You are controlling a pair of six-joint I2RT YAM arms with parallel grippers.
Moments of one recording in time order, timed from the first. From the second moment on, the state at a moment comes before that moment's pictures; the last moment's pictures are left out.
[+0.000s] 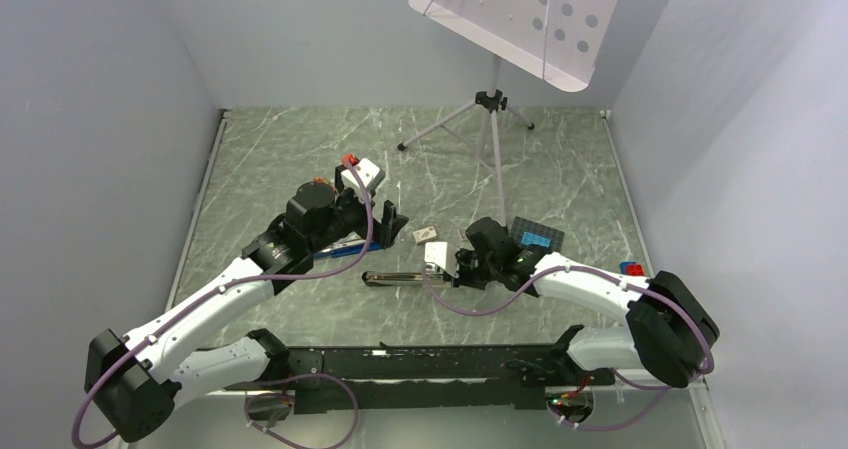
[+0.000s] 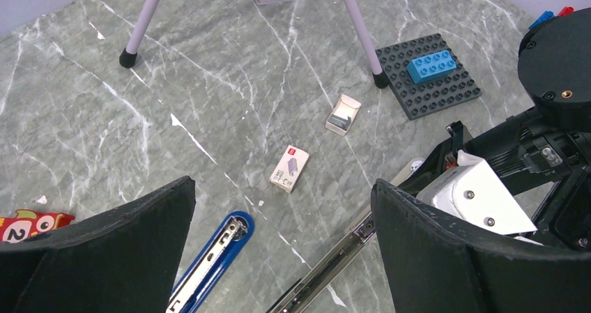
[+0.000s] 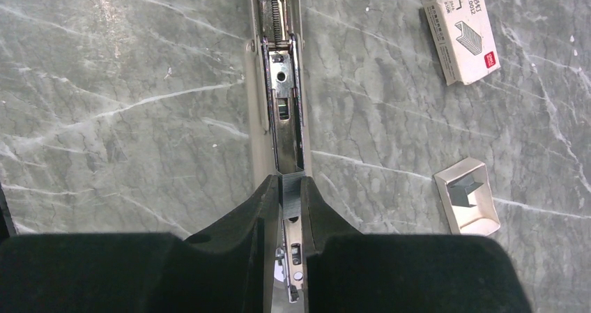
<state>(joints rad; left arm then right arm) -0.69 1.00 0.80 -0.06 0.08 -0.07 0.77 1.26 0.59 -0.21 -0.28 -0.68</state>
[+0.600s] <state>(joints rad) -0.69 1.00 0.80 -0.05 0.08 -0.07 0.78 1.25 0.59 -0.21 -0.26 -0.68</state>
